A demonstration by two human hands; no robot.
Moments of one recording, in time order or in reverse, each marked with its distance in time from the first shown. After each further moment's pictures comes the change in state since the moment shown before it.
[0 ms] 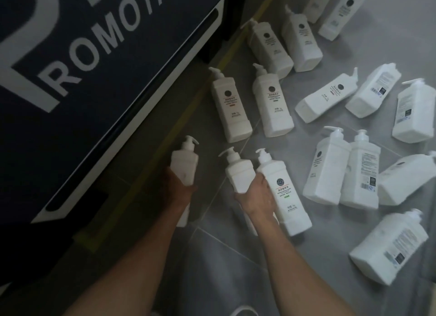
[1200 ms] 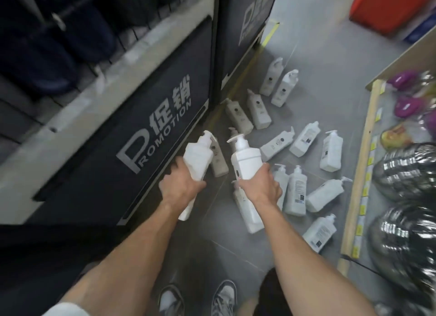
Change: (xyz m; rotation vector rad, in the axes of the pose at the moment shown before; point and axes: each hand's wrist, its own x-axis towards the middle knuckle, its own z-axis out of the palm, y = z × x) left_hand -0.251 0.198 -0.262 0.424 0.121 0.322; right_hand -0.191 -0.094 -0.330 0.117 0.164 0.025
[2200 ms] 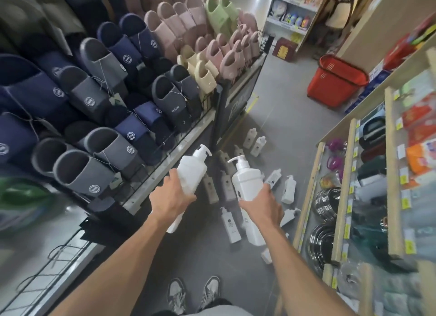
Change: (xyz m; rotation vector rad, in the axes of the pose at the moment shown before) left_hand -0.281 0.014 -0.402 -0.093 0.126 0.097; right_hand -0.316 -0.100 -0.367 -0.061 0.085 -0.094
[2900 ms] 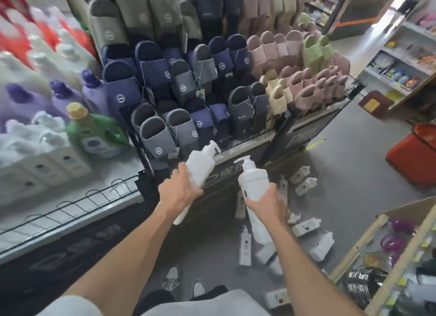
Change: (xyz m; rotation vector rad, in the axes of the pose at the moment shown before) left_hand -0.085 -0.041 -0.031 -0.100 0.216 -0.350; right_hand -0.011 -0.046 -0.007 -0.140 -0.094 -0.447
